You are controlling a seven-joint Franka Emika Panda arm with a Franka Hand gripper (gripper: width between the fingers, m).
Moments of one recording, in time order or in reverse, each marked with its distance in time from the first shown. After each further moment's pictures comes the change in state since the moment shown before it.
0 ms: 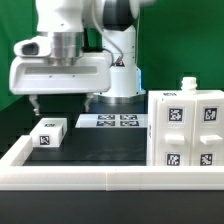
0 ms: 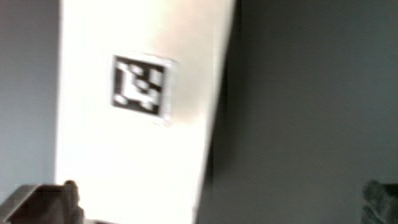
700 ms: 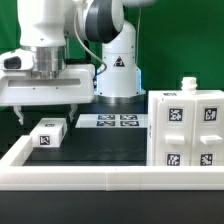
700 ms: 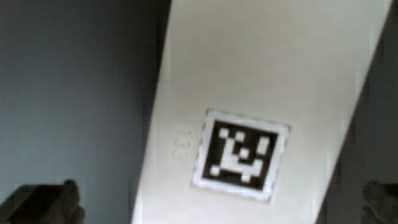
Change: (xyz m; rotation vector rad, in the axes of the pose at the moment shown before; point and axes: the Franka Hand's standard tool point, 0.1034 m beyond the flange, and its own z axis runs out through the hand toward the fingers) arm -0.009 0.021 0.022 0.004 -0.035 -0.006
